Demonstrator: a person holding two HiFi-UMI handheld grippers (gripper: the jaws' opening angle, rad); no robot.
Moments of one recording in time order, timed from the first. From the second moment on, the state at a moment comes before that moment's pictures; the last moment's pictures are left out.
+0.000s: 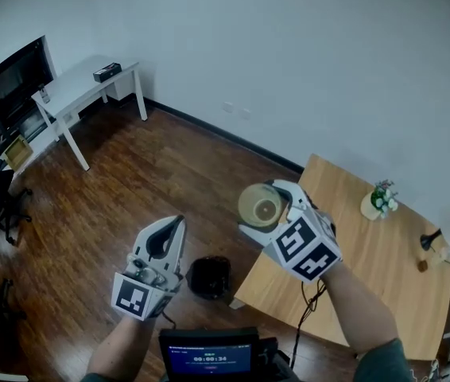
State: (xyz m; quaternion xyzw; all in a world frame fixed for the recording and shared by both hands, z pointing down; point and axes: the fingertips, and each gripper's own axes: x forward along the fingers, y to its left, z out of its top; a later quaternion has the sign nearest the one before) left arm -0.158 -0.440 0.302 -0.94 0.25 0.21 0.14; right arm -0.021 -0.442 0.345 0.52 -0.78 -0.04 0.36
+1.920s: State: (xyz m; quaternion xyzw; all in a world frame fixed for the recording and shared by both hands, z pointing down) left arm 0.137 -0.123 0.286 -0.98 -0.01 0.21 0.08; right arm 0.229 -0.074 0.311 0.70 -0.67 0.04 0.24
